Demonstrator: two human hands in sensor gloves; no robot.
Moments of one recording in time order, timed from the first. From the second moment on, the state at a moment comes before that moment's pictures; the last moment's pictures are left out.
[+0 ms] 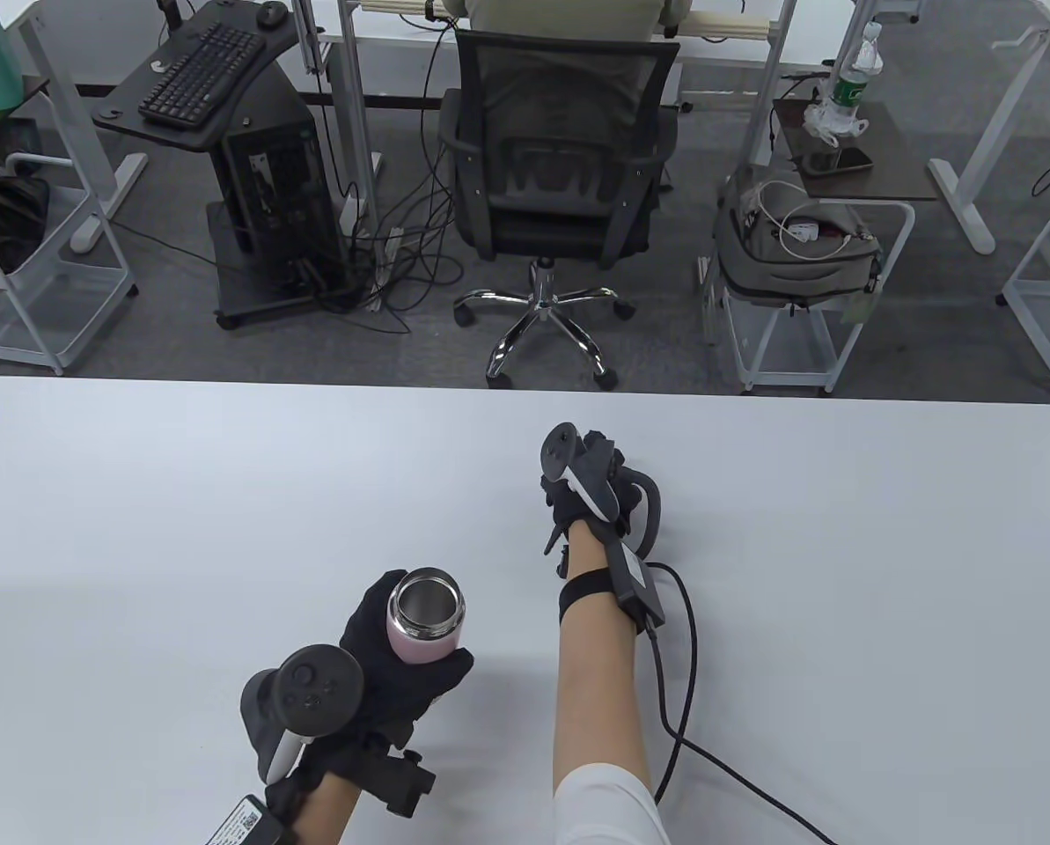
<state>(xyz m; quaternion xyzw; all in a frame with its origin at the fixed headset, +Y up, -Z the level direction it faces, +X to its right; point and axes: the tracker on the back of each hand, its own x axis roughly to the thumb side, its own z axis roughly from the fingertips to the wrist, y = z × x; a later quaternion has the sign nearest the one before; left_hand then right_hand) -0.184 -0.699 -0.275 0.10 -0.09 0.38 0.91 0.065 -0.734 -0.539 -0.08 -0.01 0.99 0.08</state>
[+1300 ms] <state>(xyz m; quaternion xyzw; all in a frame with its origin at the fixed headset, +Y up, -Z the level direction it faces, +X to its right) -0.158 -0.720 -0.270 0.04 -0.12 0.35 0.93 0.019 -0.579 -0.306 0.45 0.03 0.88 0.14</state>
